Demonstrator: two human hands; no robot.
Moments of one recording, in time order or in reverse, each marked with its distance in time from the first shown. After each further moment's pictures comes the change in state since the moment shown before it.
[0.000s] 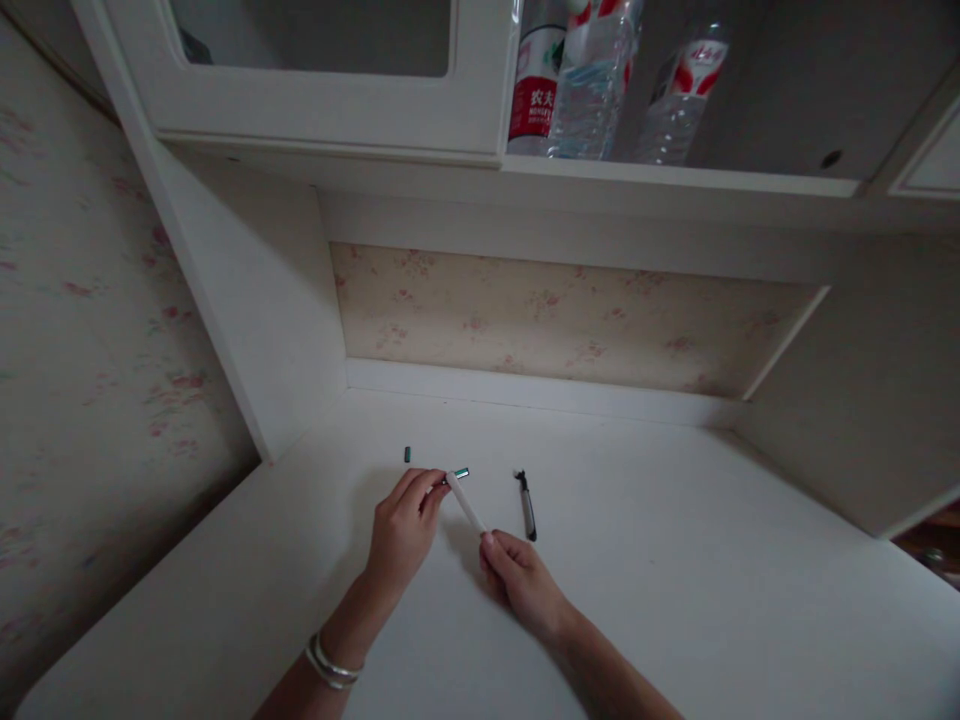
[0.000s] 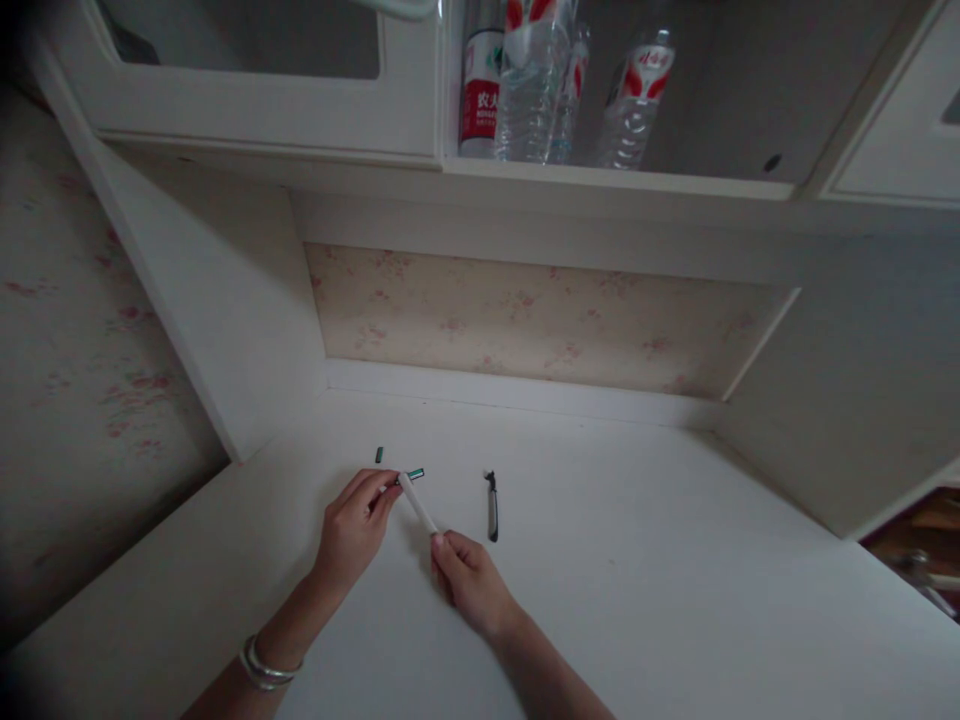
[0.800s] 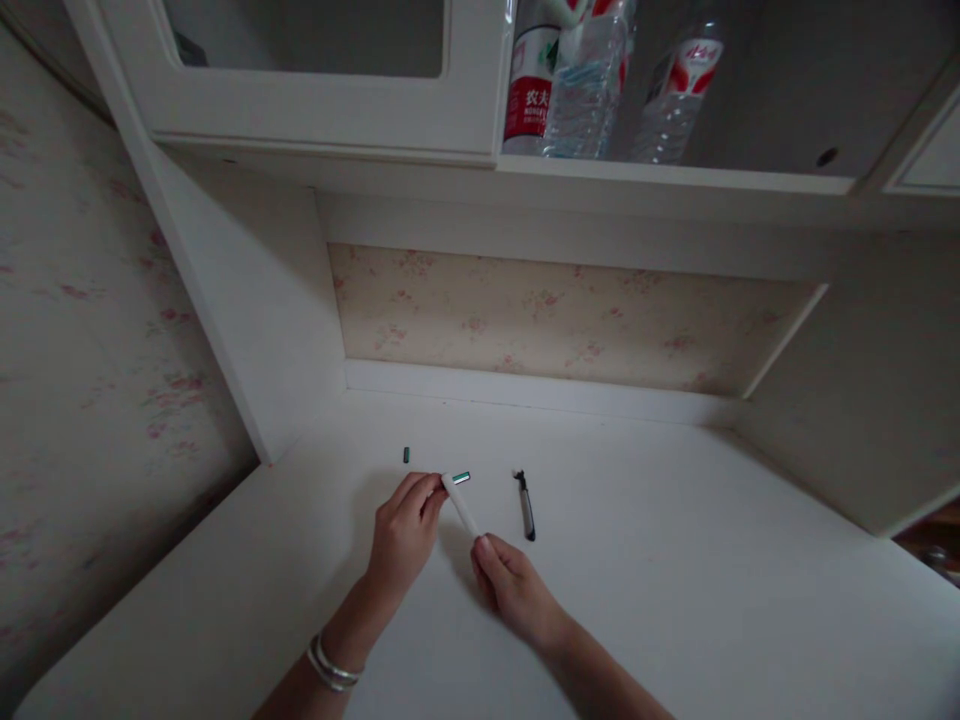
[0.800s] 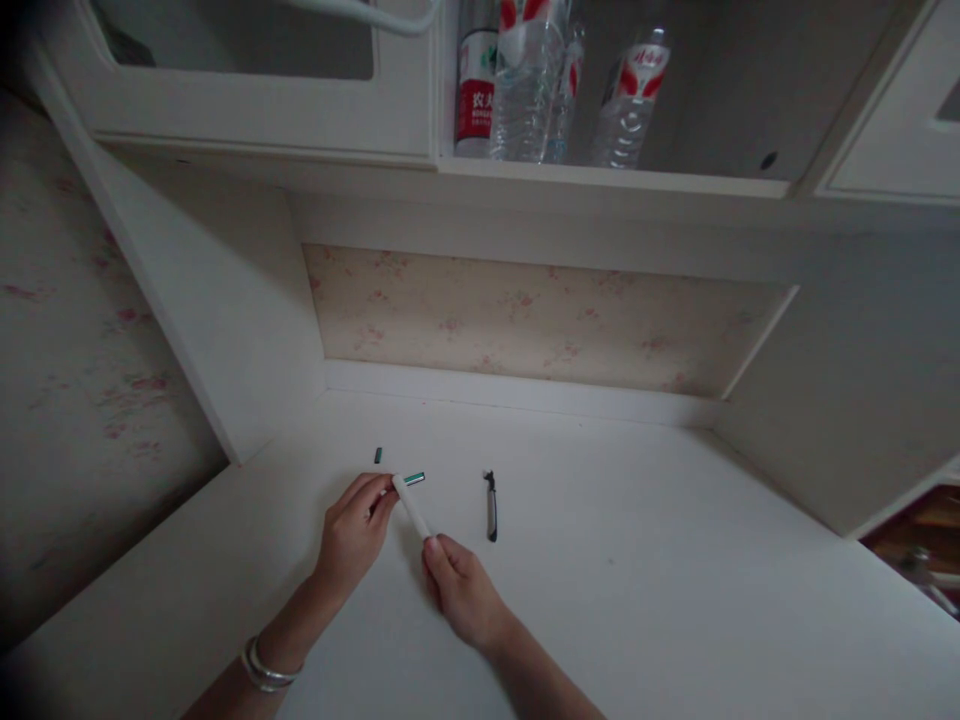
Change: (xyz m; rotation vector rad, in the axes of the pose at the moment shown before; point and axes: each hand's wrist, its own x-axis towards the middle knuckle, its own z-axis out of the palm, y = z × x) left_hand -0.003 -0.001 0.003 0.012 0.009 0.031; right_hand -0.001 0.001 0.005 -0.142 0.010 -0.096
